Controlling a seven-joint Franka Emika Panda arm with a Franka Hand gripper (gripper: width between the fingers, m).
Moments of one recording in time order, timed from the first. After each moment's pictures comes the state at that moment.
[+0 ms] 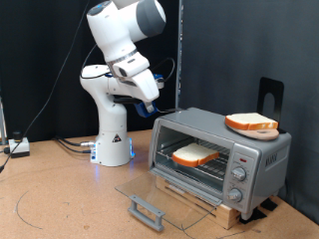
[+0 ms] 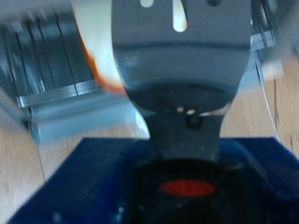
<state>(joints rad) -0.57 -0.55 0.33 -2.57 0.69 1.86 -1.49</state>
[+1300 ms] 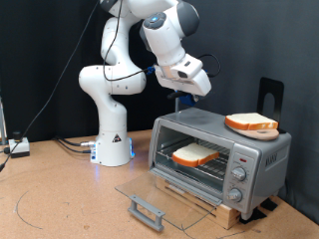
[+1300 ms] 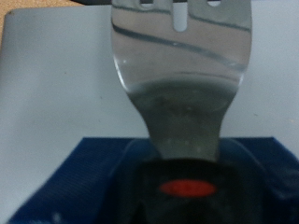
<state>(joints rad) -0.34 -0.82 0.56 -2.73 0.92 1.71 -1.35</state>
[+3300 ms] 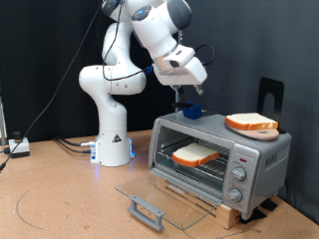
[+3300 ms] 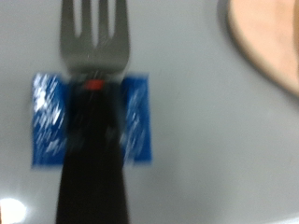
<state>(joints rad) -0.42 -0.90 0.48 -2.75 0.98 1.76 -1.41</state>
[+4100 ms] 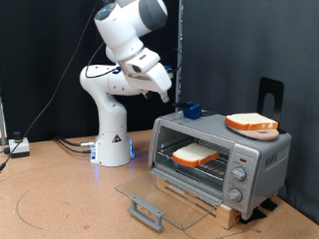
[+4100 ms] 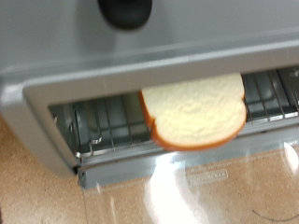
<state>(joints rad) -0.59 -0.71 0.31 -2.67 0.73 1.71 -1.55</state>
